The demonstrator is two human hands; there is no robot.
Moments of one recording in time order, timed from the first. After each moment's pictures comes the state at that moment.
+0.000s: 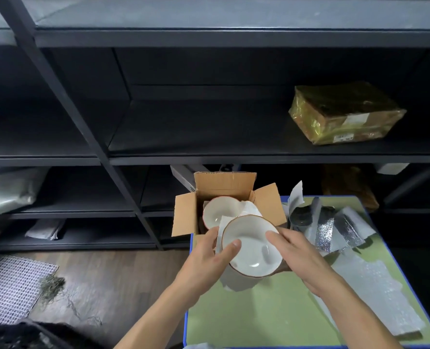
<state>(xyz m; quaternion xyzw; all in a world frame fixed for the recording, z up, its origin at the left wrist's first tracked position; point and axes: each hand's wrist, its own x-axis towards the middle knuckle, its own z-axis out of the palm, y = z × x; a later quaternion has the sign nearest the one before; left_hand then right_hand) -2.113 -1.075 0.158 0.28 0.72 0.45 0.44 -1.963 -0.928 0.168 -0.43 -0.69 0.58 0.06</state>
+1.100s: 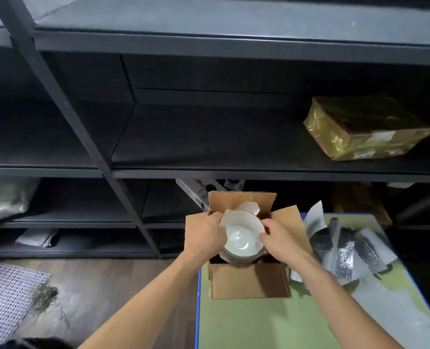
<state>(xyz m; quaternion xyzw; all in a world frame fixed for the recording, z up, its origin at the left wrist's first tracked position) -2.234 -0.984 0.091 0.42 0.86 0.22 0.15 -2.079 -0.870 0.115 -0.46 -0.77 0.45 -0.03</state>
